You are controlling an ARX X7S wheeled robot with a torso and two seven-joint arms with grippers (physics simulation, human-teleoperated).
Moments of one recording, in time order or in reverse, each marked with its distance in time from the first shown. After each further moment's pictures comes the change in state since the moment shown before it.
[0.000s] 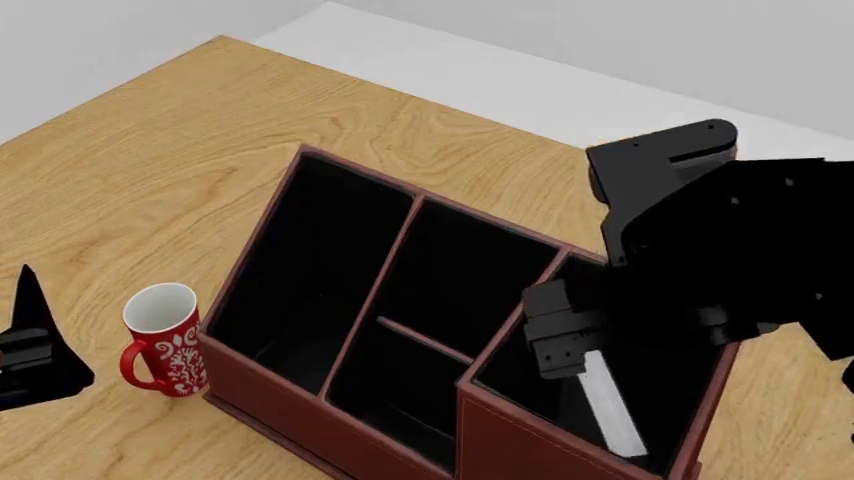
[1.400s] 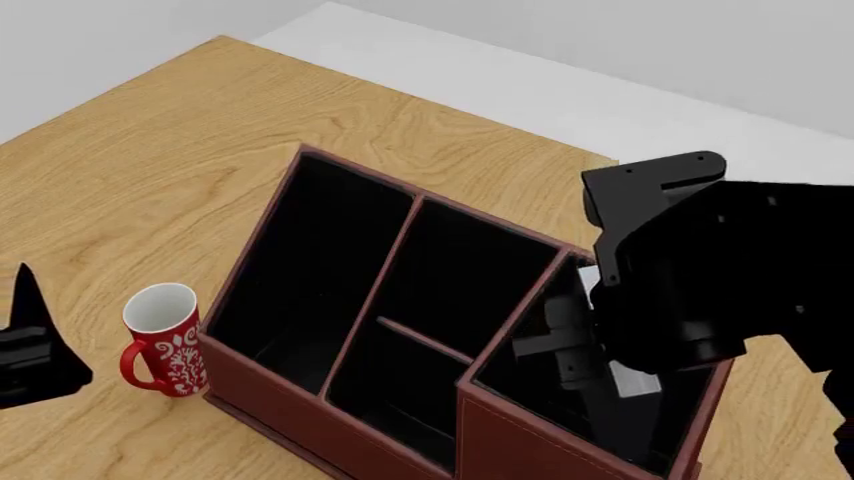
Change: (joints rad) left arm 0.000 0.010 -0.010 0.000 0.014 -0.004 0.008; right arm -0.034 -0.021 -0.025 0.056 0.030 -0.026 -0.051
